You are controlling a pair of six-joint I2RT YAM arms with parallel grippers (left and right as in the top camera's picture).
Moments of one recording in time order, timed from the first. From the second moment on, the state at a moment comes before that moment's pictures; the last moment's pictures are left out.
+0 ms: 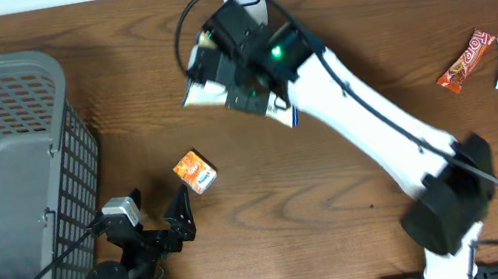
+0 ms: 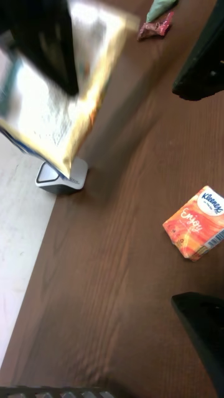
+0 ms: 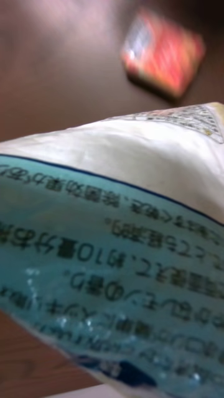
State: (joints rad) left arm -0.03 0.02 0.09 -0.26 0.28 -0.38; right arm 0.70 1.94 1.92 -1.08 0.05 -0.55
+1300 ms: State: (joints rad) left arm -0.03 0.02 0.09 -0.26 0.28 -0.38; right arm 0.53 2.58 1.92 0.60 0.31 -1.36
